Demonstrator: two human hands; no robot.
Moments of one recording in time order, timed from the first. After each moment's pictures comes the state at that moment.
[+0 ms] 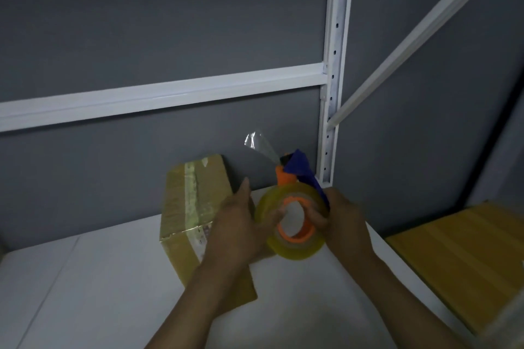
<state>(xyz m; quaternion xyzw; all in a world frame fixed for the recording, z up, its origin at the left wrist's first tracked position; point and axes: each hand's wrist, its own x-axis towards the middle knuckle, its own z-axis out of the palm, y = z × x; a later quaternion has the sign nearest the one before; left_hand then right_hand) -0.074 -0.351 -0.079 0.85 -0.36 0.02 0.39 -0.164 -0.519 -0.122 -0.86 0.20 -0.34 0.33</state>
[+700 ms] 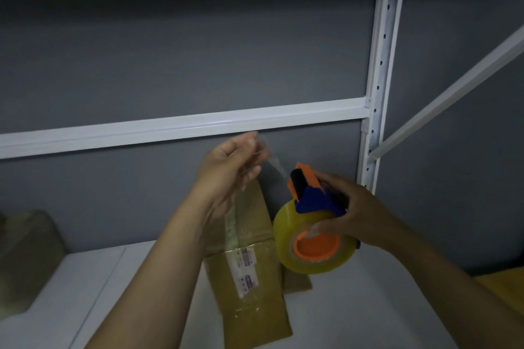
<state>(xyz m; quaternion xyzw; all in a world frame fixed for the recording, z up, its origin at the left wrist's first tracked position) -0.011 -0.316 0.037 0.56 -0.26 -0.14 0.78 -0.130 -0.513 -0.025 -0.84 -0.07 -0.17 0.52</state>
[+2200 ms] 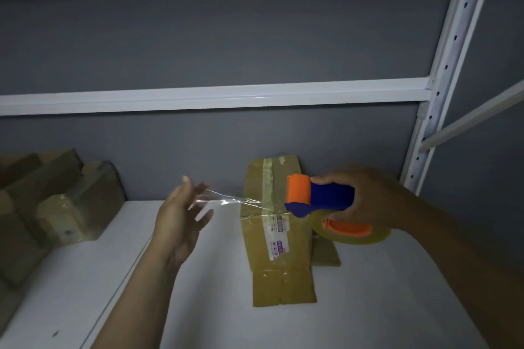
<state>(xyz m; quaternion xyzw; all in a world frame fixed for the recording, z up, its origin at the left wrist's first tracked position) -0.011 -0.186 -0.066 0.54 -0.01 -0.04 0.84 -0.104 -0.491 -0.024 -0.97 -0.11 -0.13 0.19</state>
